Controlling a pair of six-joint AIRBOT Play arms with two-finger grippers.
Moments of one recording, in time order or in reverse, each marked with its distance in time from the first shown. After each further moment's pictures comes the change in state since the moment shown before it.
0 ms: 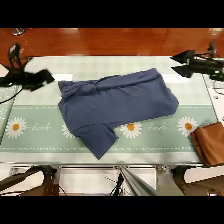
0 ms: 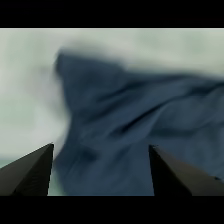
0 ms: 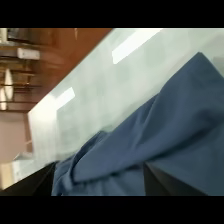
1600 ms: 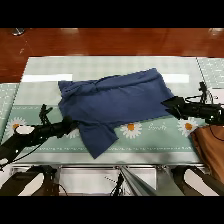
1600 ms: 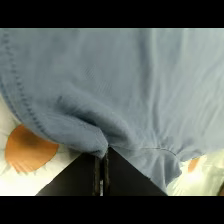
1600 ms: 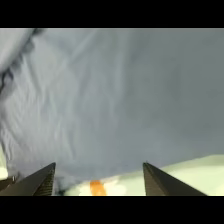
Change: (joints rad) left arm -0.158 0.318 -0.874 -0.813 0.299 0.309; right arm 0.001 0.603 -0.821 -0.199 -0.119 -0.072
